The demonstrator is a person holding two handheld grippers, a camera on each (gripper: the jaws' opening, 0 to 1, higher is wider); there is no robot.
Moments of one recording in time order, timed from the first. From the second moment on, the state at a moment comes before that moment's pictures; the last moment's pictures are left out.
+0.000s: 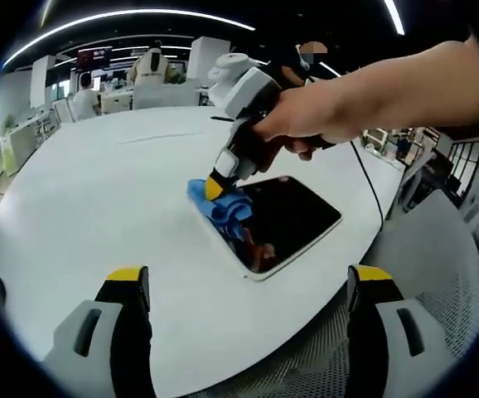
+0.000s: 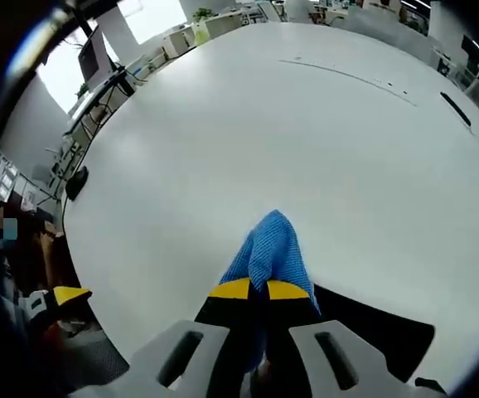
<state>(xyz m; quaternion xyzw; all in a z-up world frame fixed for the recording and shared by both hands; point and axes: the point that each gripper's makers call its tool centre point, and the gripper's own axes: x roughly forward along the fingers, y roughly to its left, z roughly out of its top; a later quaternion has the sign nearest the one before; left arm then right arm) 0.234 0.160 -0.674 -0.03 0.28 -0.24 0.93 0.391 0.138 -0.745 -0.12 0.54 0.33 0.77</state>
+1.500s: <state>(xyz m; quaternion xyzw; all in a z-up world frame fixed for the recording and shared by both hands) 0.237 0.164 -0.673 -0.04 0.28 -0.23 0.93 0.395 0.089 -0.740 -0.14 0.55 0.31 0.77</state>
